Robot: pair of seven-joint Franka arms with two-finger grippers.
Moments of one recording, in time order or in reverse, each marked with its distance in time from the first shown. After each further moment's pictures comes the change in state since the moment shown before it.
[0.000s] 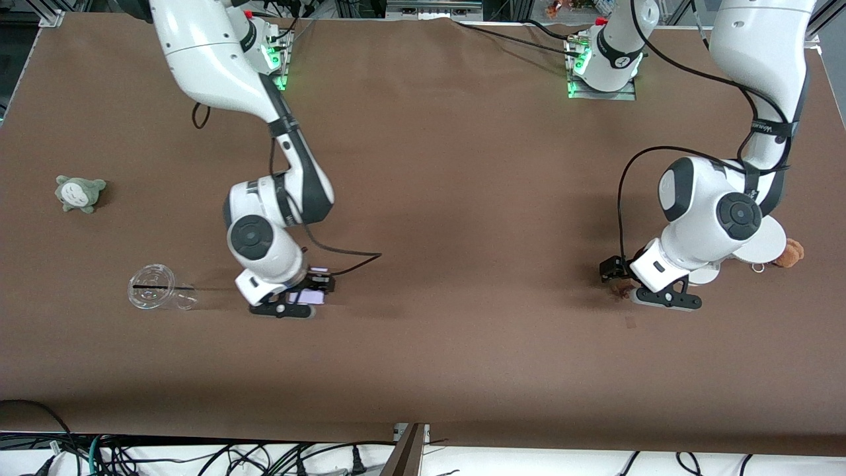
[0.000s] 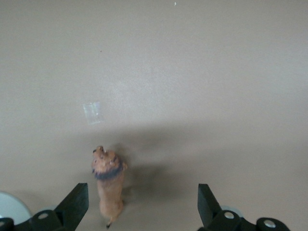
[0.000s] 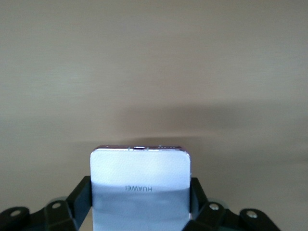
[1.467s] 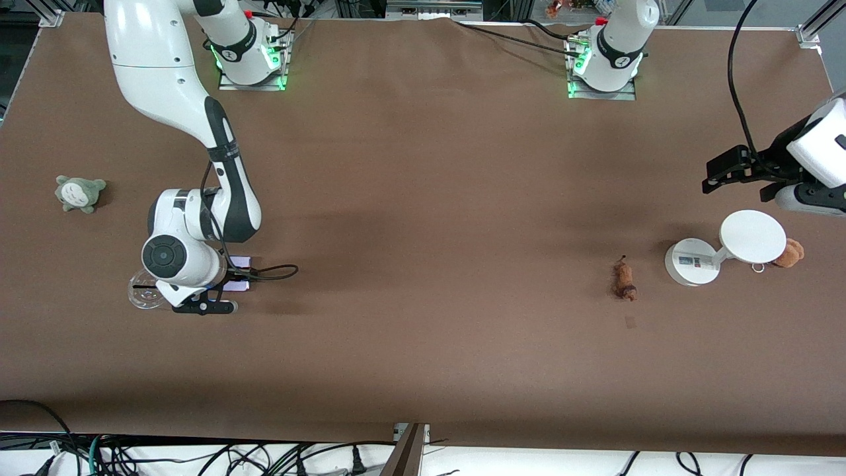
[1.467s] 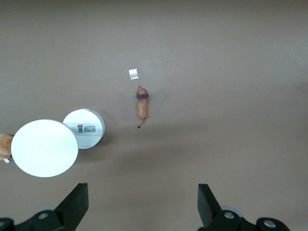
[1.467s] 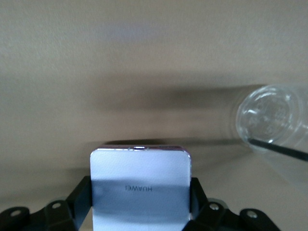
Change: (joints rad) left arm 0.055 -0.307 0.016 0.390 0.000 -0.781 -0.001; right arm -0.083 -0.021 -0.128 -0.177 0.001 0.008 -0.257
